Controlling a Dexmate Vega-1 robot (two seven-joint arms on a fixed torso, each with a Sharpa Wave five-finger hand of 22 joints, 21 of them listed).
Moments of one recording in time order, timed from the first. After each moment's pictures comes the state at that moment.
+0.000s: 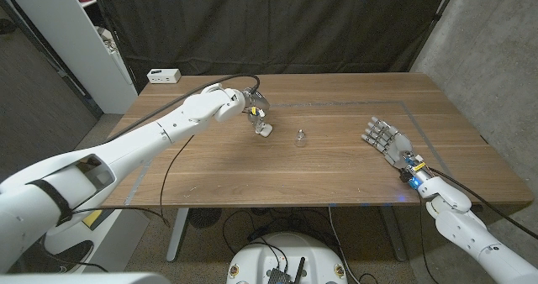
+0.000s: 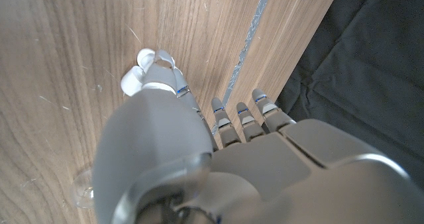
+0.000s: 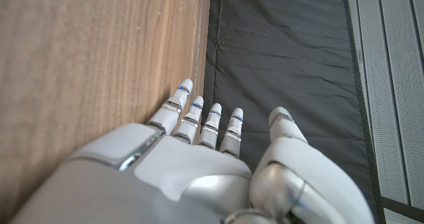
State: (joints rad) left arm 0.34 0.69 0.93 -1.64 1.15 -0.02 -0.55; left_hand 1.02 0.10 0.12 -0.13 0.20 0.89 -0.18 0.39 0.38 0.24 -0.14 0.28 0.25 0.10 -0.04 0.19 0.17 0.14 0.04 0.22 0.20; right arm -1.15 -0.62 -0.19 -1.26 0.94 0.42 0.48; right_hand 0.33 0.15 0.39 -0.11 0.17 0.30 -0.20 0.20 0.20 0.27 -0.07 0.21 0.21 0.23 -0.04 0.20 0.18 0.38 -0.03 0.18 0.17
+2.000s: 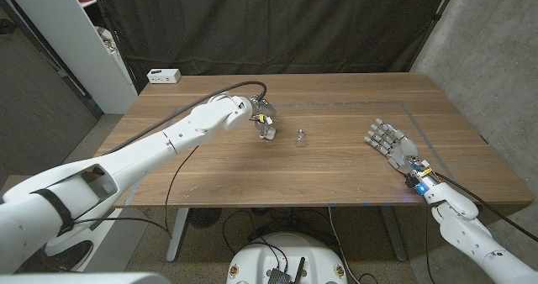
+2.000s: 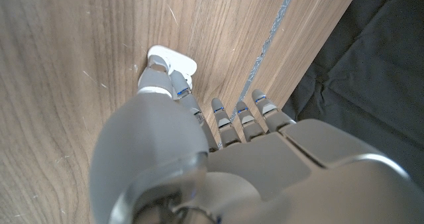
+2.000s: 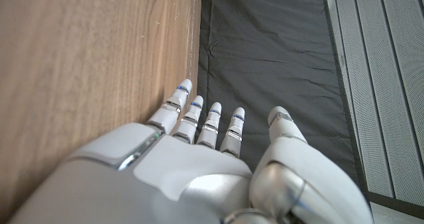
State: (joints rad) left arm 0.39 0.68 0.94 -1.72 1.16 0.05 -0.61; left_hand 0.99 0.08 0.09 -0.11 0.19 0.83 -0.20 0.35 0.37 0.23 -0.14 0.27 0.26 0.11 -0.04 0.19 0.17 0.14 0.03 0.22 0.20; right arm -1.15 -0.61 -0.17 -1.19 0.97 0.45 0.59; right_hand 0.32 0.15 0.40 -0.12 0.17 0.31 -0.22 0.20 0.20 0.28 -0.07 0.21 0.21 0.23 -0.04 0.20 0.18 0.37 -0.02 0.18 0.17
